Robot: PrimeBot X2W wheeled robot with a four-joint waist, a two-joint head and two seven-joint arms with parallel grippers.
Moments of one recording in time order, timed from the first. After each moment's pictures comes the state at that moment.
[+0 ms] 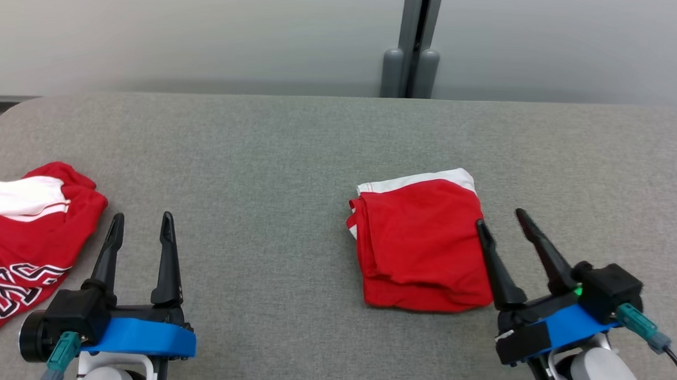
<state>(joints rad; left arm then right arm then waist) -0.09 0.05 0.02 0.17 -0.16 -0.12 -0.26 -0.24 -0.20 0.27 0.25 0.33 0.13 -0.26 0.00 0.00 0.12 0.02</state>
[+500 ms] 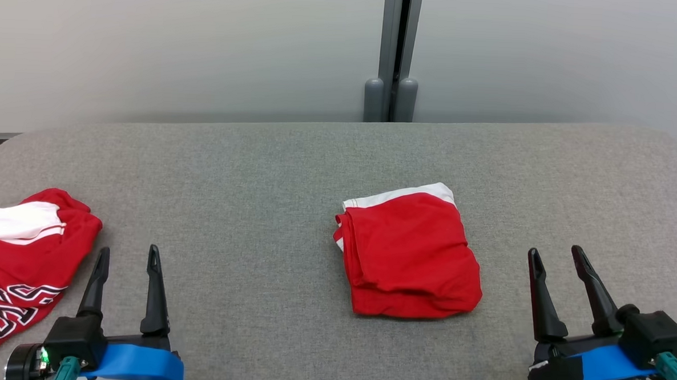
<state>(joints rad) -0.02 0.05 0.07 0.21 -0.08 -0.08 -0.26 -0.07 -0.10 0.02 0.17 0.20 0.13 -0.26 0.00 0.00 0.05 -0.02</state>
